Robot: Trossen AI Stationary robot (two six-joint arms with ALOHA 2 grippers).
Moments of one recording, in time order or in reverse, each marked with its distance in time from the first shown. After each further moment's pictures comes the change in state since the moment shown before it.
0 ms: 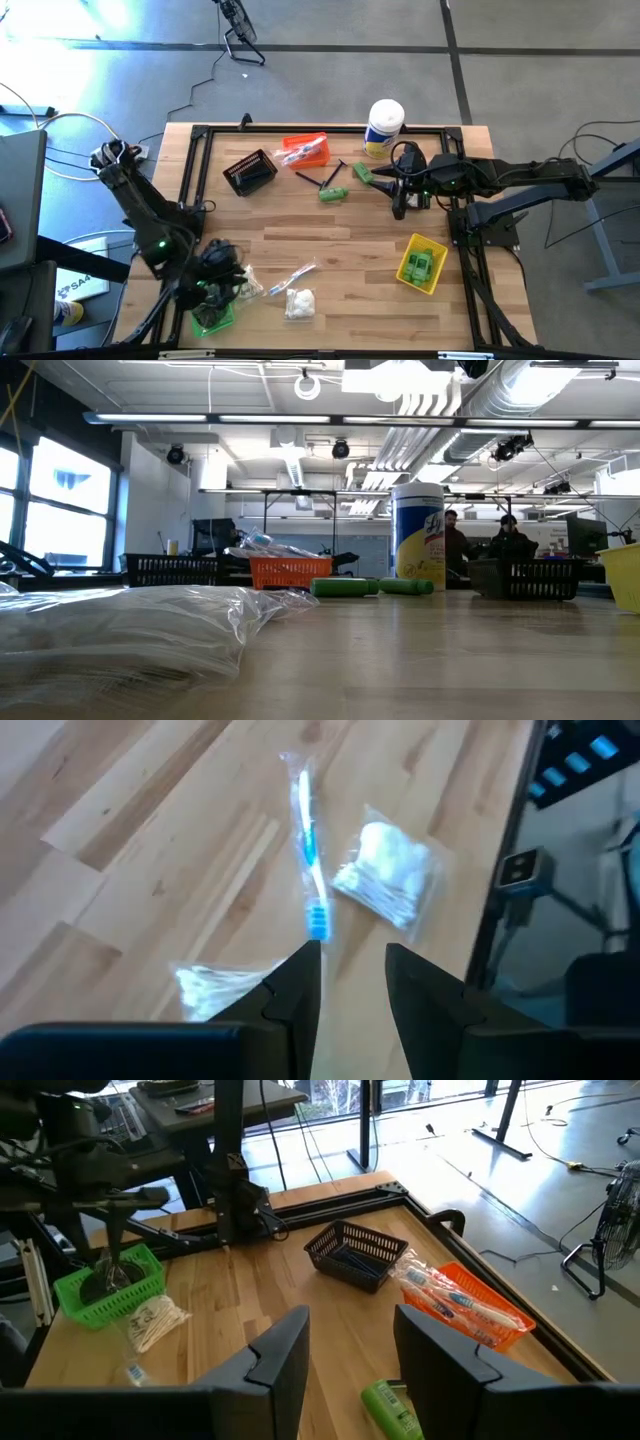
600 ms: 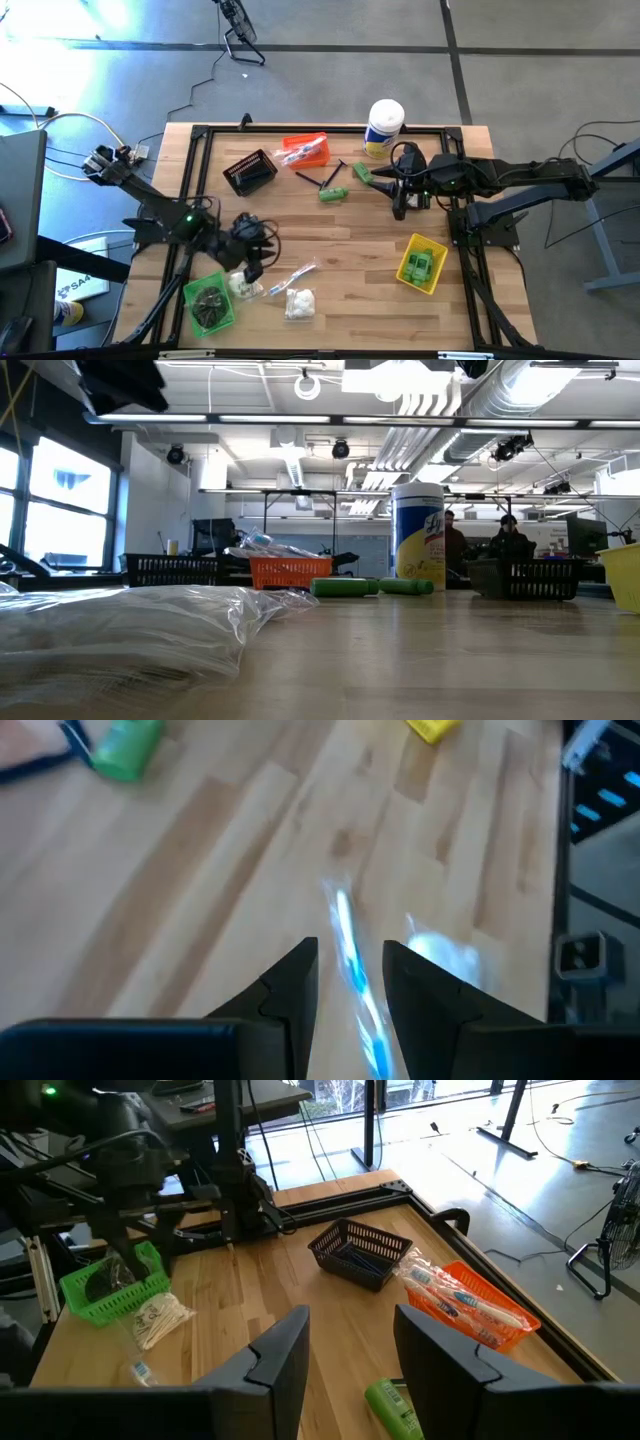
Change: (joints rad) left arm 0.378 0.000 0.000 0.171 0.105 0.507; right arm 0.000 0.000 0.000 -0.003 -0.011 0.000
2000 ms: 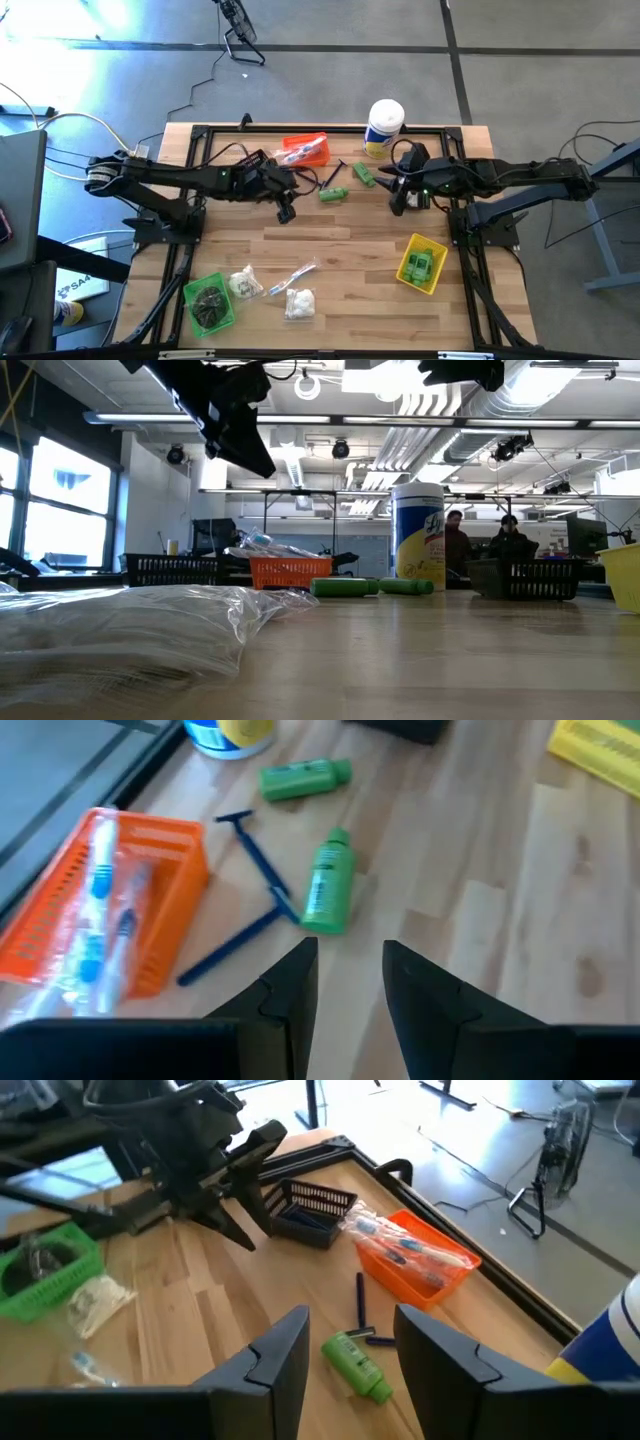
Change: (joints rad) left arm 0.596 0.113 0.000 0.231 0.162 0.652; right arm 0.000 0.000 0.000 -0.143 0.126 0.126
